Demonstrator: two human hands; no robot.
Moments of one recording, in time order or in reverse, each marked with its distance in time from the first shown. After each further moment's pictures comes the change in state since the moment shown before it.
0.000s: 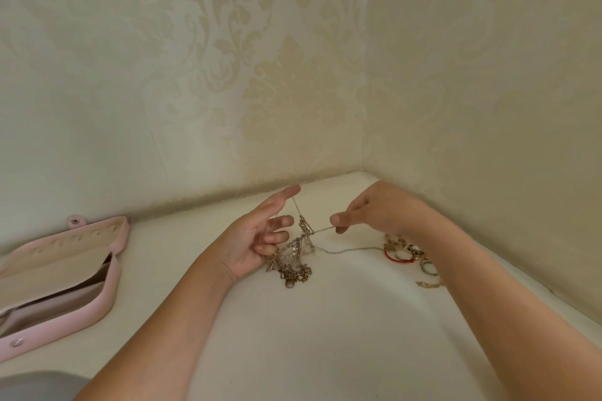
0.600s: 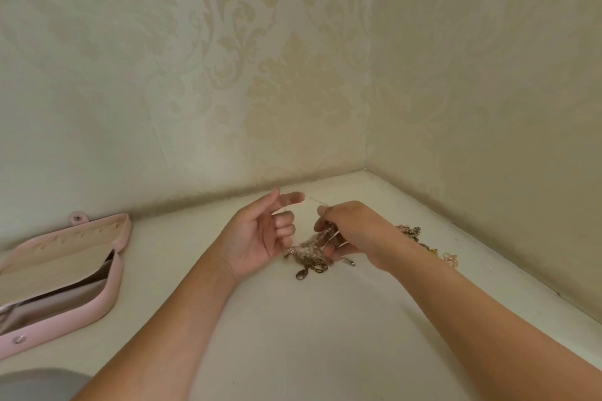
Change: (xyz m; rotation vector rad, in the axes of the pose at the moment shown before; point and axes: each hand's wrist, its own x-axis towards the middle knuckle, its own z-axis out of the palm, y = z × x) left_hand -0.003 0.004 0.003 -0.261 -0.079 -0.001; right_hand 0.010 -0.010 0.047 0.543 -0.041 0.137
